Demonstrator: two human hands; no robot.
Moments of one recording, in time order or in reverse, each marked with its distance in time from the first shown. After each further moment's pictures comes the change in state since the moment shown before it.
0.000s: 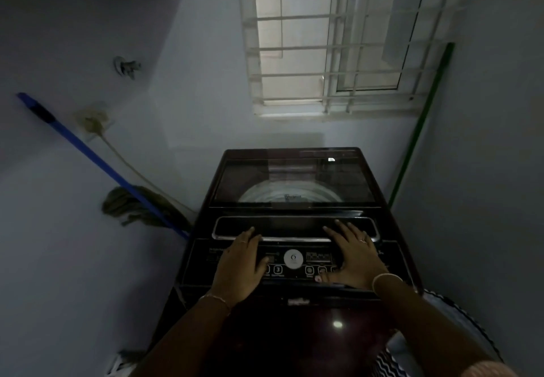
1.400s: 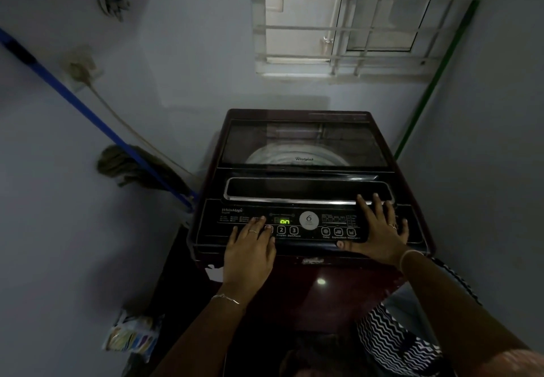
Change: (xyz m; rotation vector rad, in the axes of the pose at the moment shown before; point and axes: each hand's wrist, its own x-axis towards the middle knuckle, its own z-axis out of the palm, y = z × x) left_hand -0.056 -0.002 0.021 0.094 0.164 -0.062; right_hand -0.028 -0.008 0.013 0.089 -0.078 0.325
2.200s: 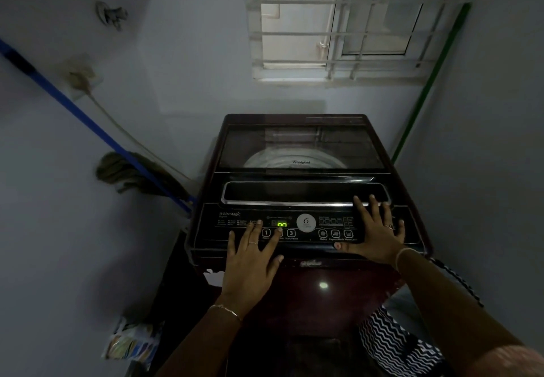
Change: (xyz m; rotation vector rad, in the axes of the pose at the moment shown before) left_hand -0.010 0.000 0.003 0.154 -0.154 0.093; right_hand 0.000 -0.003 -0.004 0.000 -0.049 0.010
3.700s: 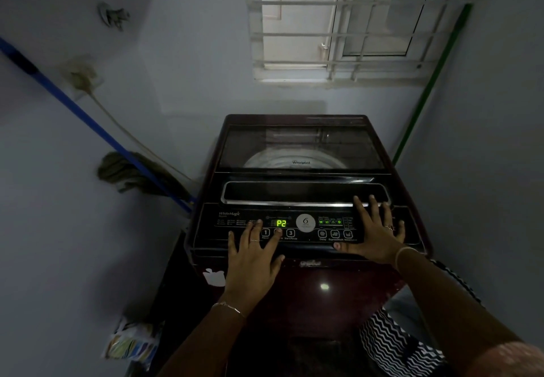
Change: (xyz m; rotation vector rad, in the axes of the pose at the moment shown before) left_hand 0.003 0.009 -0.006 -0.009 -0.034 -0.055; right_hand 0.002 0.001 -0.001 -0.005 -0.037 -0.001
